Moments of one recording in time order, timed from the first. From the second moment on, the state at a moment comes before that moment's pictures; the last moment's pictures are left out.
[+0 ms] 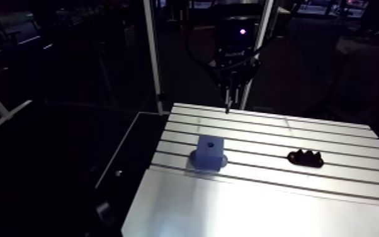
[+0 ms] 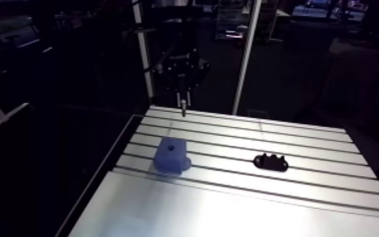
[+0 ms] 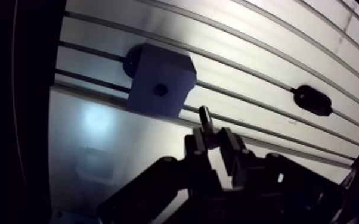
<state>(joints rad) 0.16 -1.33 1.60 -1.67 -1.64 -1.76</state>
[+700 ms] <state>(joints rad) 0.23 -1.32 1.62 -1.67 -1.66 -1.77</state>
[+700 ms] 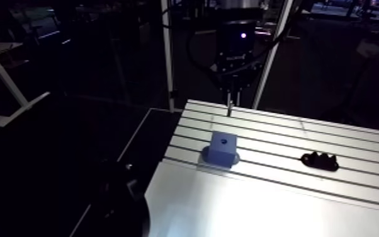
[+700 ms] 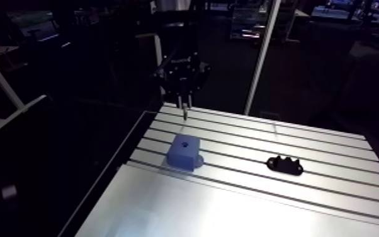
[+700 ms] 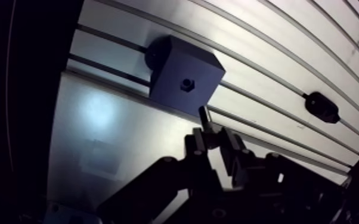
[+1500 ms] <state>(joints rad) 0.25 -1.32 1.71 -1.75 -1.66 -1.77</state>
